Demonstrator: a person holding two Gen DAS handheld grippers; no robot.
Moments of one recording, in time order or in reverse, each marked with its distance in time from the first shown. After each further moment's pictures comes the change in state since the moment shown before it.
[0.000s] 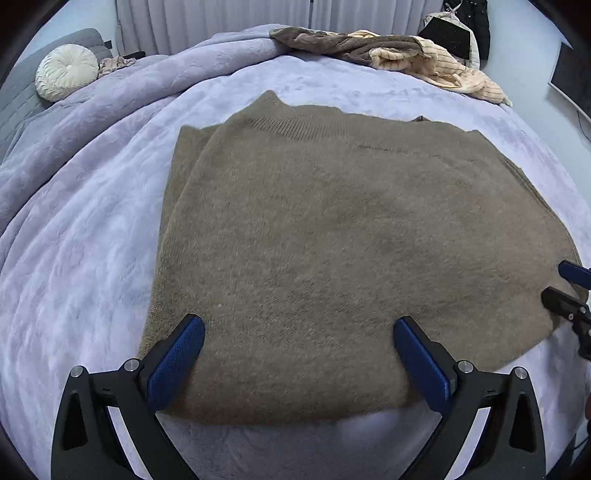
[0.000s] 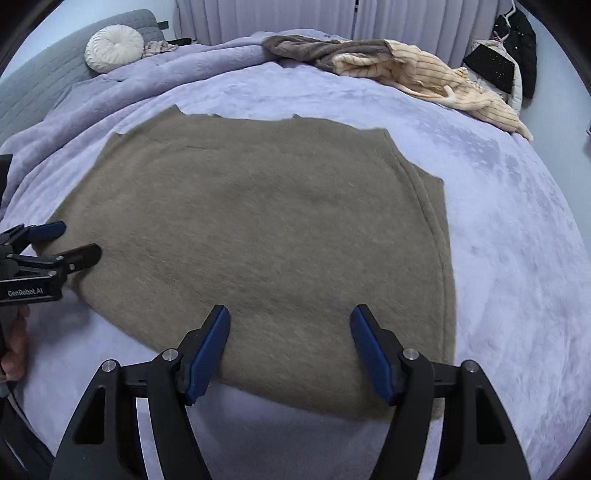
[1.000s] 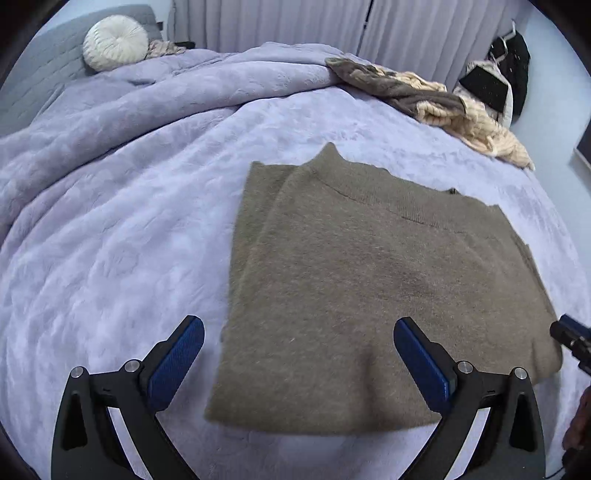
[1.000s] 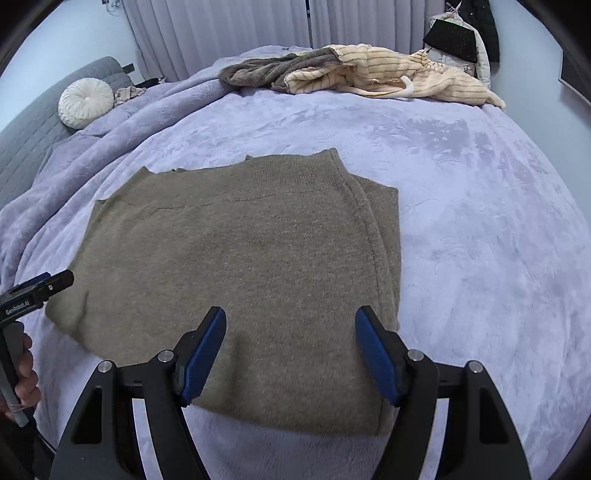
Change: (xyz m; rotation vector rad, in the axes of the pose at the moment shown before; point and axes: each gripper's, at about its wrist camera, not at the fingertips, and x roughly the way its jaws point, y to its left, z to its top) left arm -0.041 0.047 0.013 -0.234 -0.066 -0.006; right arm -0.029 -0.040 0.020 0.171 -0.050 0.048
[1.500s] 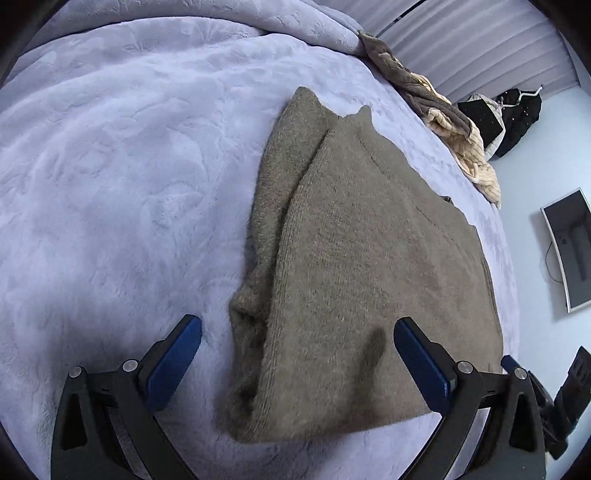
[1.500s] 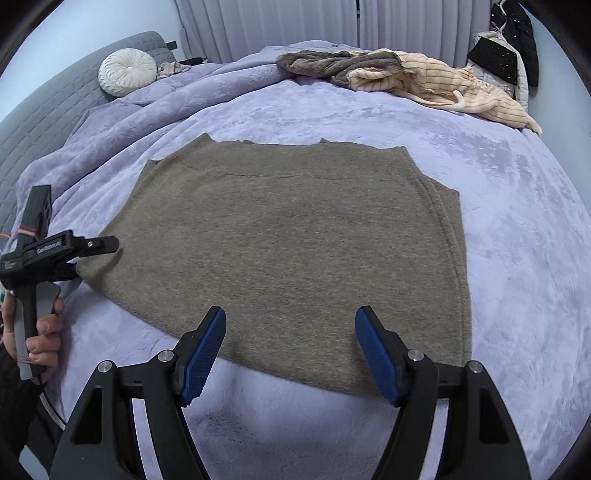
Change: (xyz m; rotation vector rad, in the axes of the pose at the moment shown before) left arm 0.058 0.054 -0.007 -0.224 0.180 -0.315; right arm -0.004 0.064 -0.021 -0.142 0.022 0.067
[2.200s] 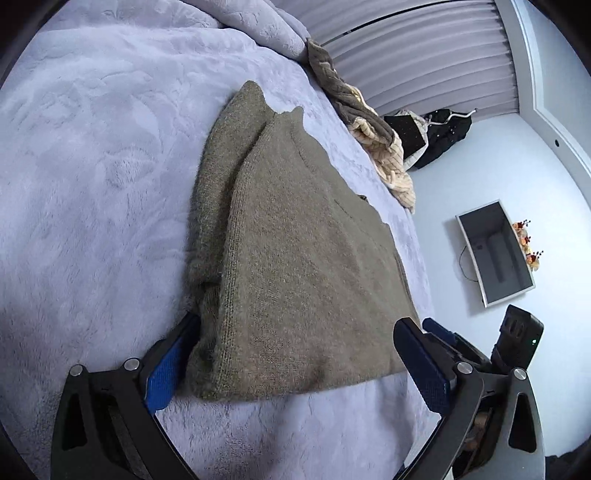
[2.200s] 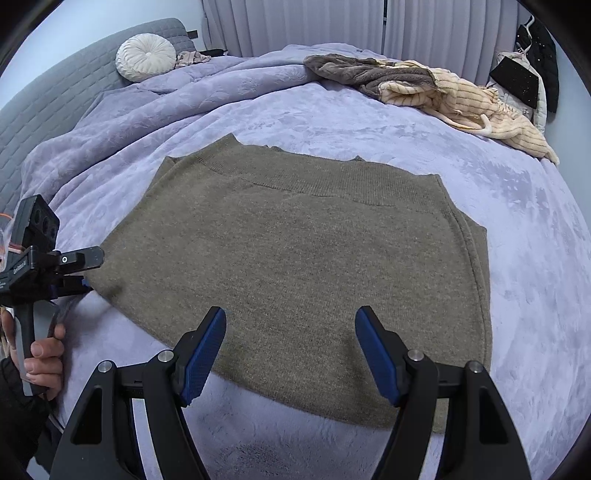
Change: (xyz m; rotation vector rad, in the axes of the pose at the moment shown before) left arm -0.013 0.015 -0.019 -0.015 -0.011 -0.382; right arm 0.012 0.031 0.024 -0.078 0.009 0.001
